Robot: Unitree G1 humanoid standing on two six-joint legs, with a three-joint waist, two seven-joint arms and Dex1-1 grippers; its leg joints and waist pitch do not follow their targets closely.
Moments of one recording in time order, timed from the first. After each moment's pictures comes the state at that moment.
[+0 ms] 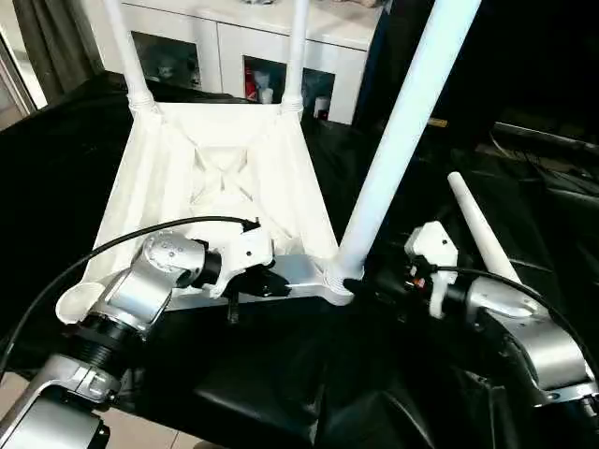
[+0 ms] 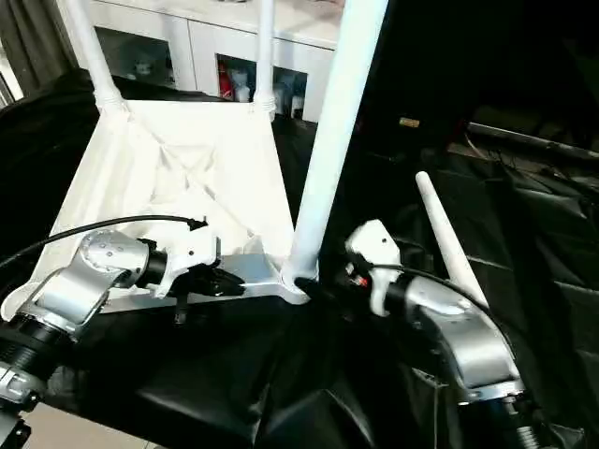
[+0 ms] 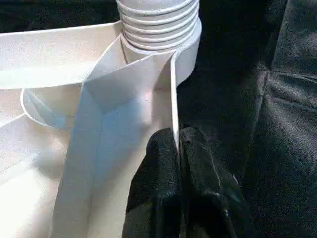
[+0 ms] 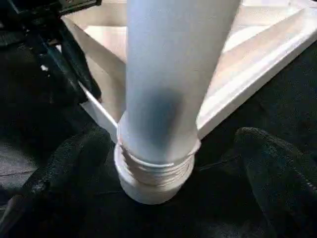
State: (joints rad) left arm -0.56 0.49 -0.35 0.37 0.02 0.15 -1.21; right arm -0.23 -0.44 0.14 0.03 0.22 0.29 0.84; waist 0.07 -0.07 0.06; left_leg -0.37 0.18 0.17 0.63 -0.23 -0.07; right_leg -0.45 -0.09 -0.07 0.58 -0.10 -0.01
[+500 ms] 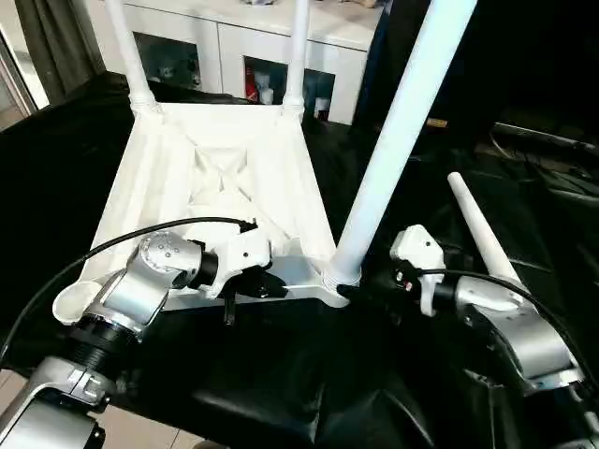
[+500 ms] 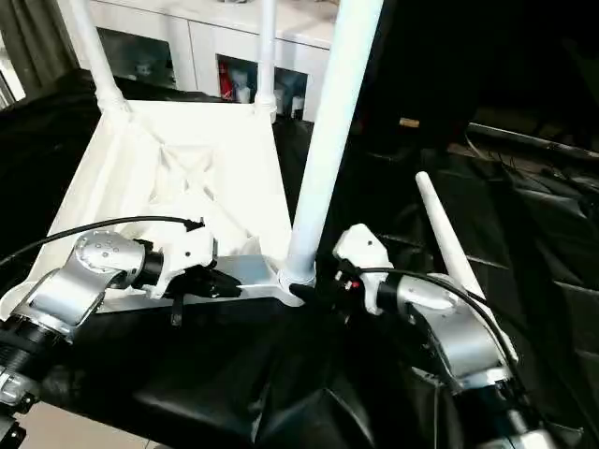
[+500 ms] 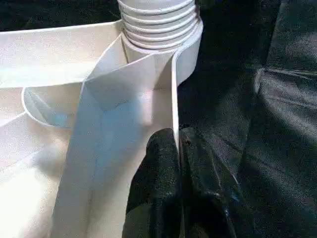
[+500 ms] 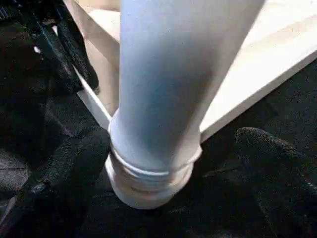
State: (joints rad) left arm -0.55 0.50 -0.35 0.36 0.02 0.15 -1.22; right arm -0.30 -0.43 0.20 0.14 0.16 0.22 0.86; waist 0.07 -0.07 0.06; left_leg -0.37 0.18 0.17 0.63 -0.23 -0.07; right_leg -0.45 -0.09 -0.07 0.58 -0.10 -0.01
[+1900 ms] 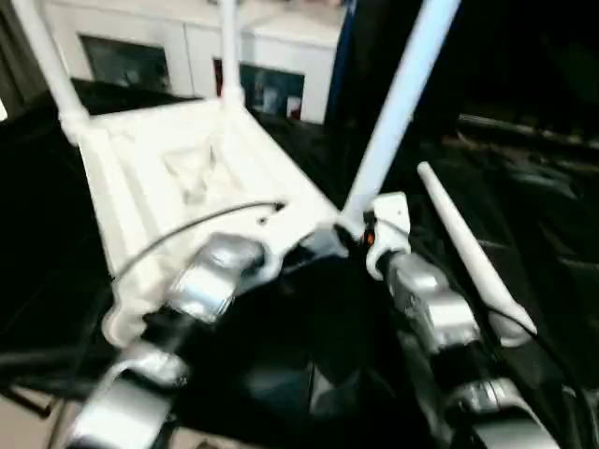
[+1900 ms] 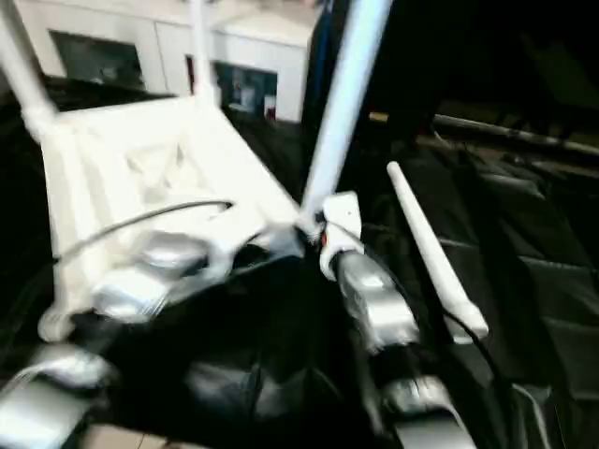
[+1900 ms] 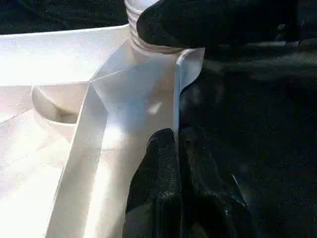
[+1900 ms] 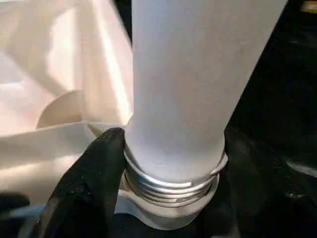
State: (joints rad) left arm -0.68 0.14 -0.31 0.56 0.14 0.41 -0.65; right arm -0.56 0.00 0.01 0.60 0.08 0.23 0.11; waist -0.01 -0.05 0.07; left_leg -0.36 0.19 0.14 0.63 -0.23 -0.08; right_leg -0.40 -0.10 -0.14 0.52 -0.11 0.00
